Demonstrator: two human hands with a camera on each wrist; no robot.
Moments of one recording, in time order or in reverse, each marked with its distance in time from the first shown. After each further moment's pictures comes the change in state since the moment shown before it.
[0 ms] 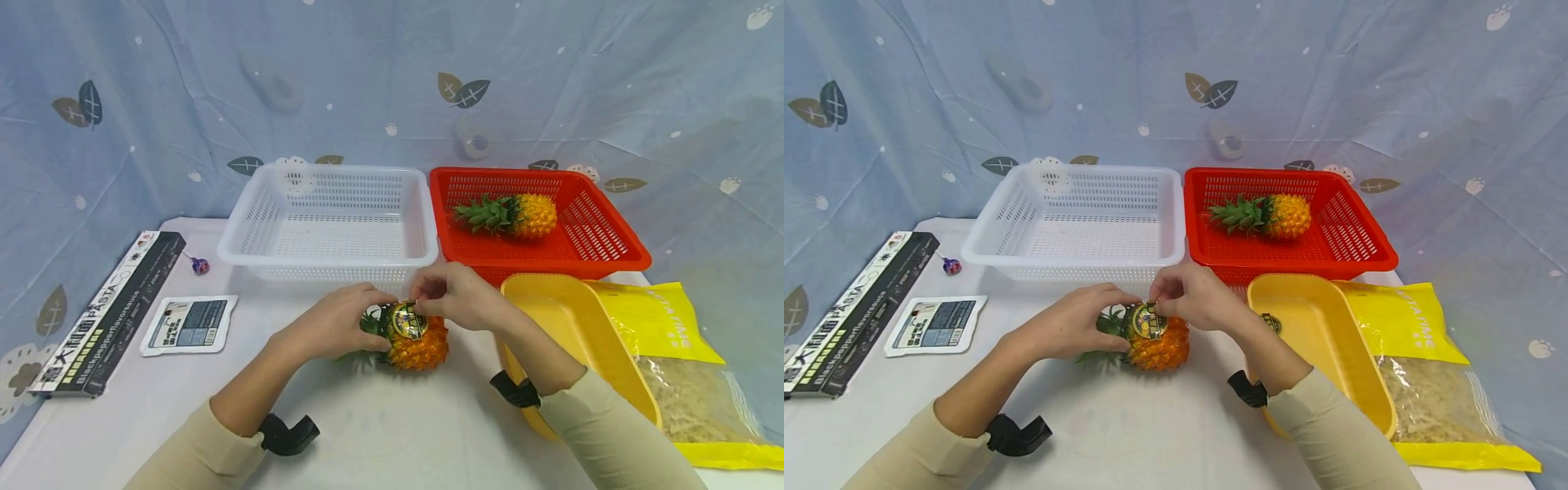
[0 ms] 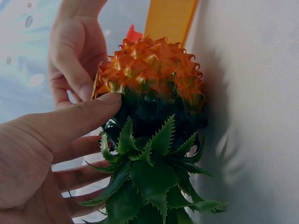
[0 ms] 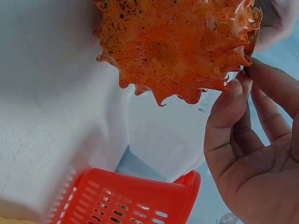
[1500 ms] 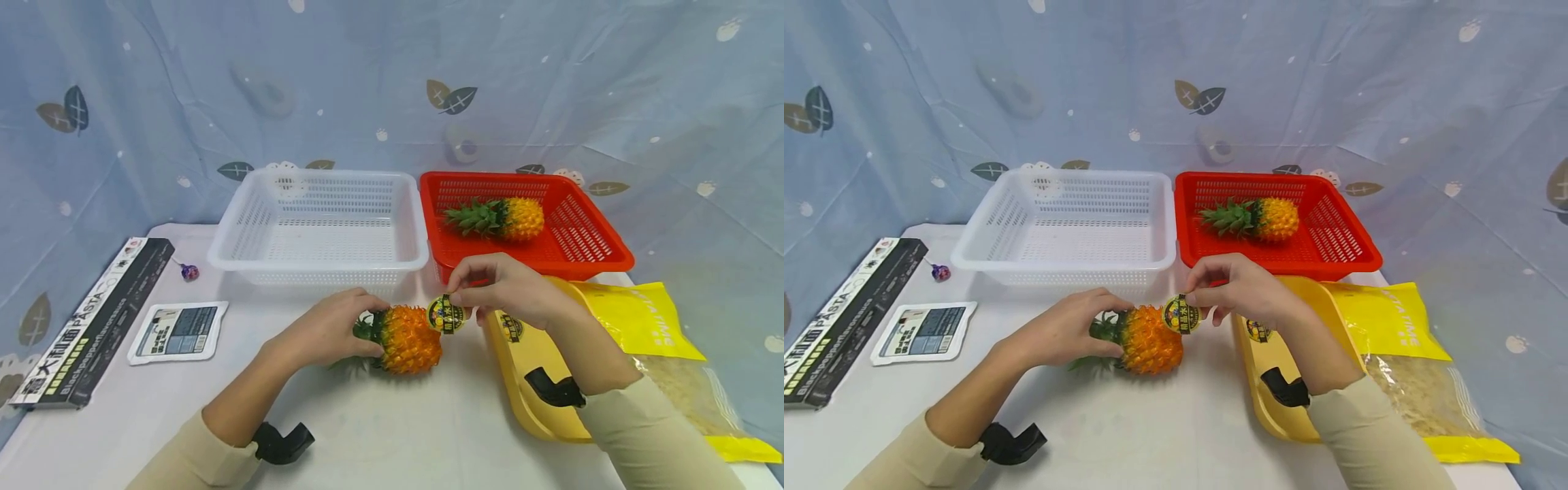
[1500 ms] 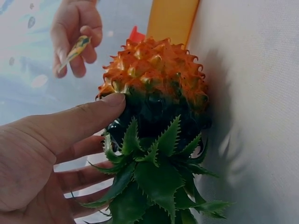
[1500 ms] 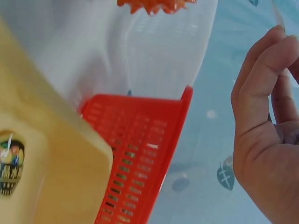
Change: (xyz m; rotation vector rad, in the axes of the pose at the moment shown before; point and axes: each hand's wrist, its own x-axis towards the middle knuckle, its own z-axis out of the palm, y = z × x) left_hand -0.002 0.000 0.004 0.013 0.001 0.002; right_hand -0.041 0.014 -0.050 0.276 -0.001 0.148
